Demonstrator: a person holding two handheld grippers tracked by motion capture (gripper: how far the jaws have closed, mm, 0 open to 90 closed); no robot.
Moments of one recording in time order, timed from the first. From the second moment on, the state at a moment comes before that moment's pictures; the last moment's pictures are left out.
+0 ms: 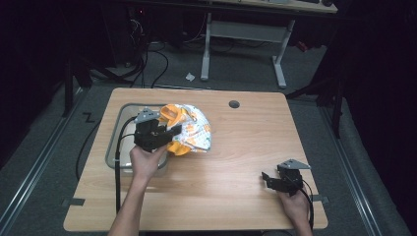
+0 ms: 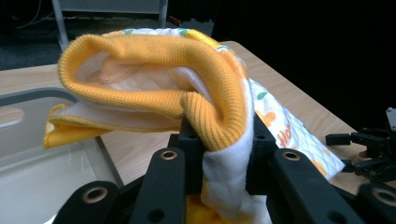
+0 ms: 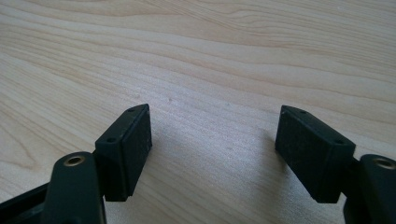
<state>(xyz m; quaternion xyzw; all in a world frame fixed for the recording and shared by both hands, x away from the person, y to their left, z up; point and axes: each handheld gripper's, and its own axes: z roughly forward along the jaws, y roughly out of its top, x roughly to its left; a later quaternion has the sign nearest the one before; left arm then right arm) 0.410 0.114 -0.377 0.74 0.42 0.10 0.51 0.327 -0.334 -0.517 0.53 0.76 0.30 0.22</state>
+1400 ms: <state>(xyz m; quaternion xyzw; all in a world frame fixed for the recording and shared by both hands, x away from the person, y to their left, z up) 0.412 0.187 -0.385 0.72 0.47 0.11 0.49 0.327 -0.334 -0.517 0.53 0.76 0.30 0.22</state>
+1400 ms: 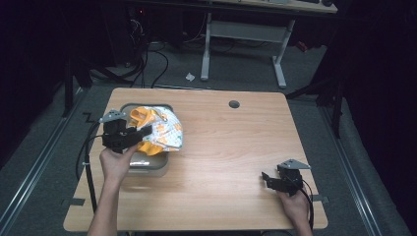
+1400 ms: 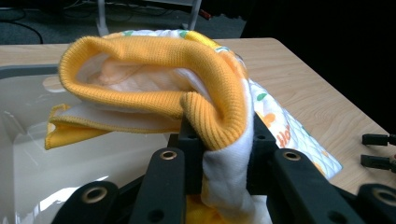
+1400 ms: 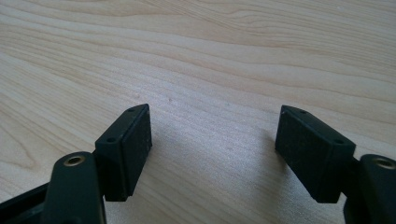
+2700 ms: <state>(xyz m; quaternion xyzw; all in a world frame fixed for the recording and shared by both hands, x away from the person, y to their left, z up) 0.443 0.213 -0.432 0.75 0.53 0.08 0.38 0.327 -0.335 -0.517 0.53 0.76 0.30 0.22</state>
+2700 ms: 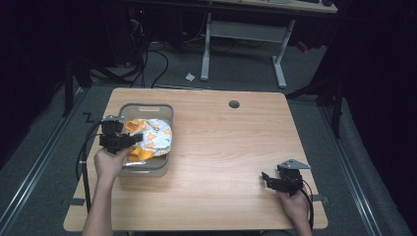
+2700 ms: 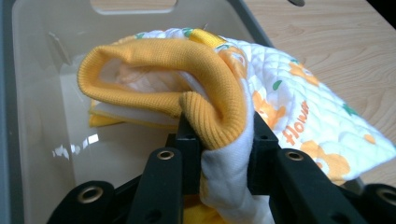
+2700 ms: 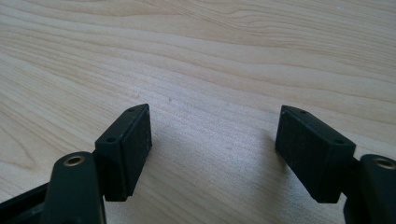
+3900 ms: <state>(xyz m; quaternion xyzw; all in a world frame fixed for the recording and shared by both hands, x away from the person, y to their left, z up) 0.436 0.197 -0.432 0.73 0.57 0.16 0.34 0.327 -0.334 -0.517 0.53 0.76 0.30 0.22</state>
